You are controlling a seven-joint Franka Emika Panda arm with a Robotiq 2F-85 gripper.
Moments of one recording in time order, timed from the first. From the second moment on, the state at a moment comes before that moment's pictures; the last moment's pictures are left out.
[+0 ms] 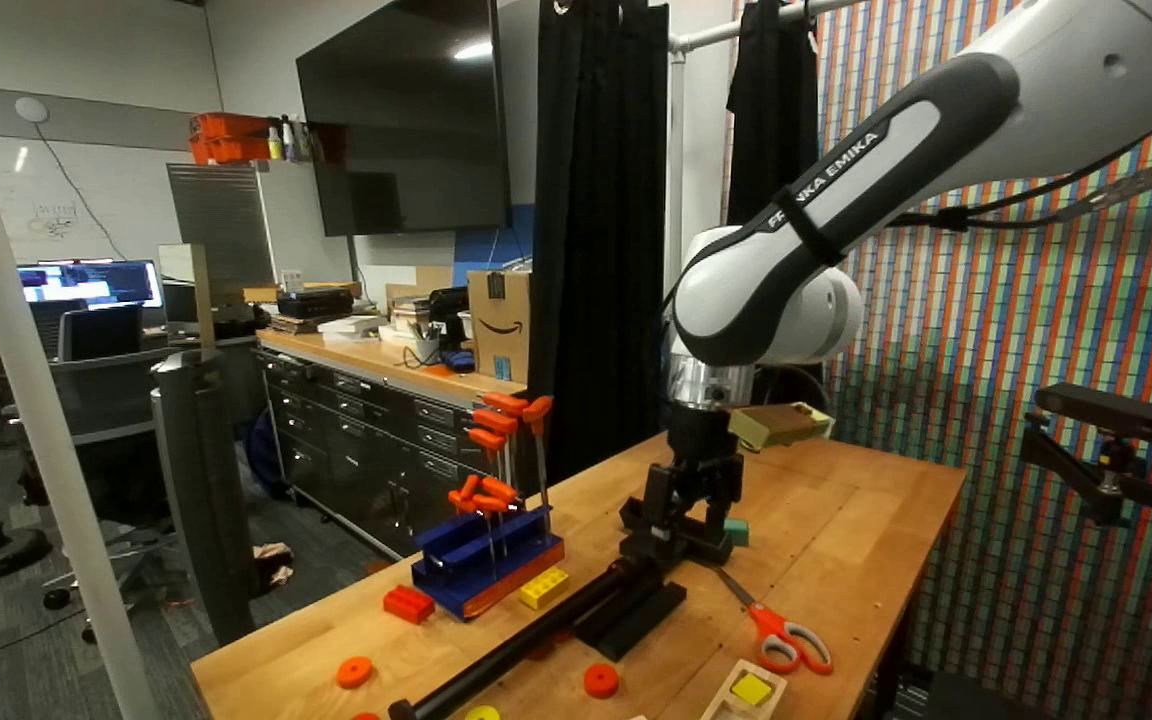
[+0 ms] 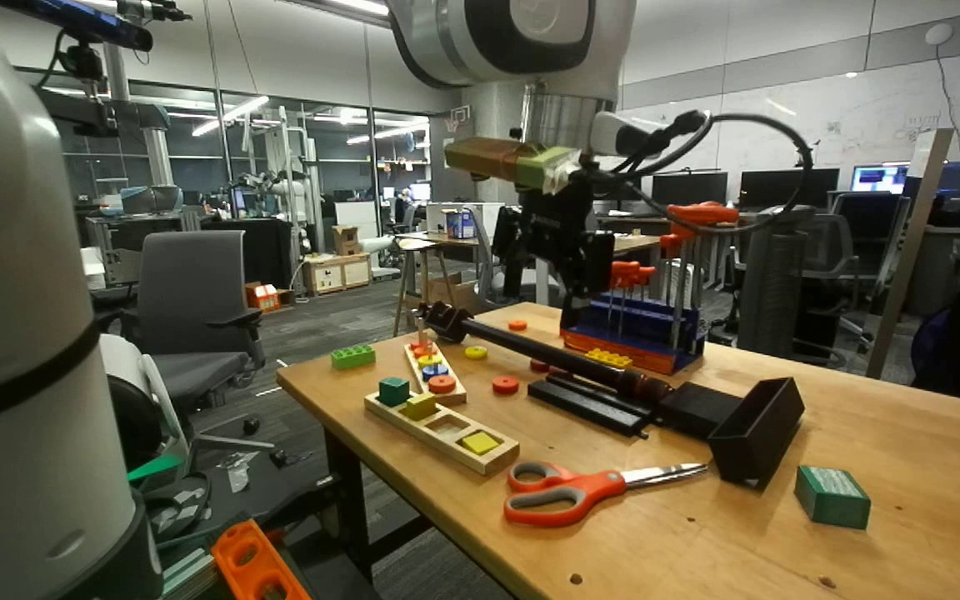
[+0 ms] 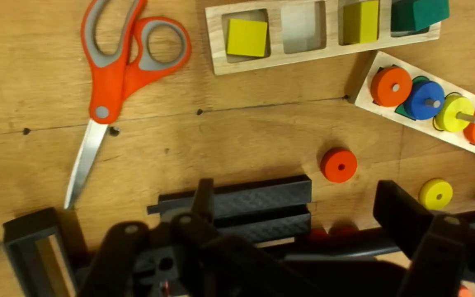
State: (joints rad) arm 0.04 -0.24 -0.09 -2.58 0.19 2.32 -0.13
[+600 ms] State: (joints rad) arm 0.08 0.00 0.00 -2.58 0.34 2.55 -0.17
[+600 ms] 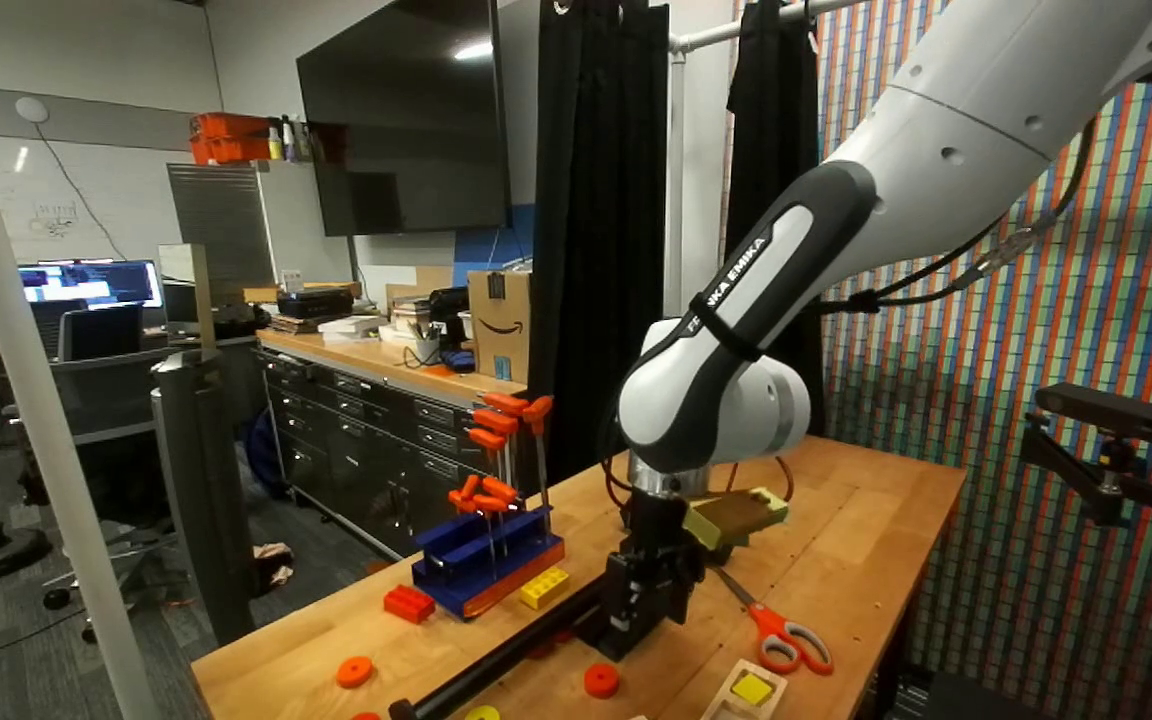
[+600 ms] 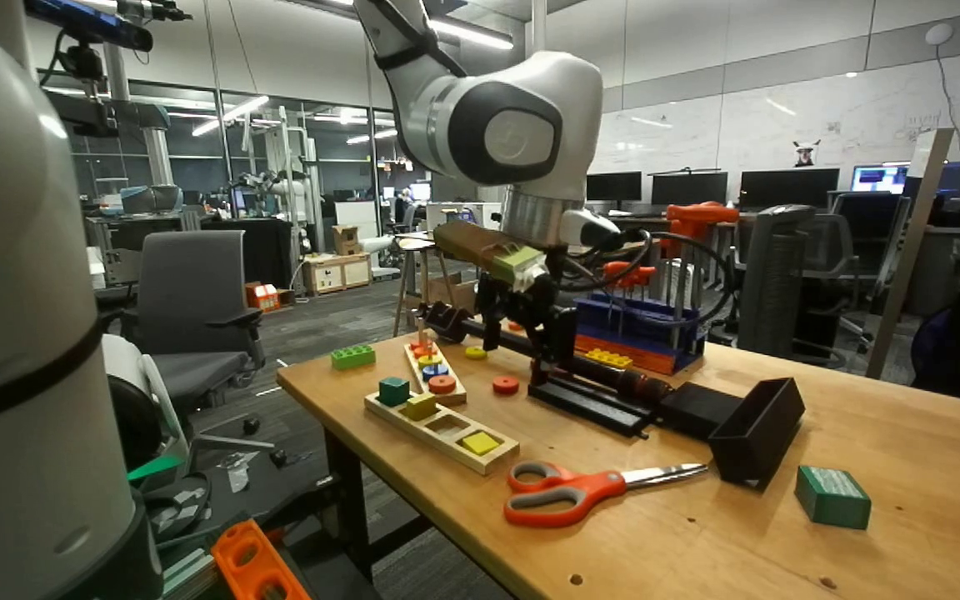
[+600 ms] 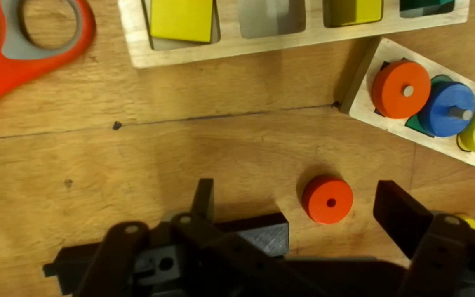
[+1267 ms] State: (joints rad) arm 0.09 0.20 0.08 -2.53 0.23 2.82 0.02
